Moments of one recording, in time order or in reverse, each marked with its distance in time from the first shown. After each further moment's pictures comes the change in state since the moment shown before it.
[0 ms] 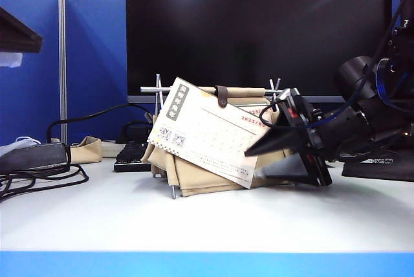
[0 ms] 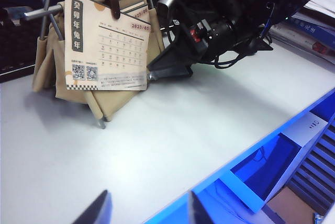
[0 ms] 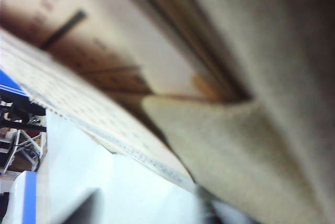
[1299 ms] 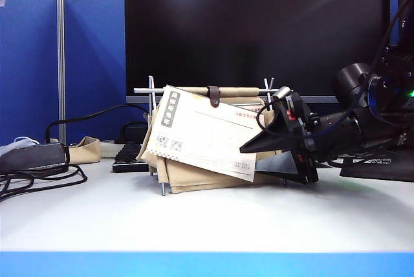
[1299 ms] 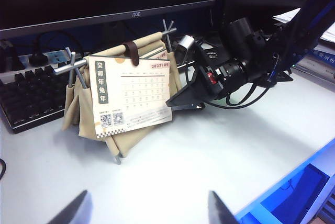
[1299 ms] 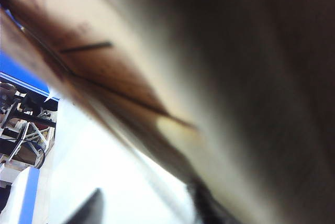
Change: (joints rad) left arm 0.000 -0.002 0.100 -0.008 -0.093 0.115; right arm 0.000 0.096 0.042 0.134 -0.098 -0.016
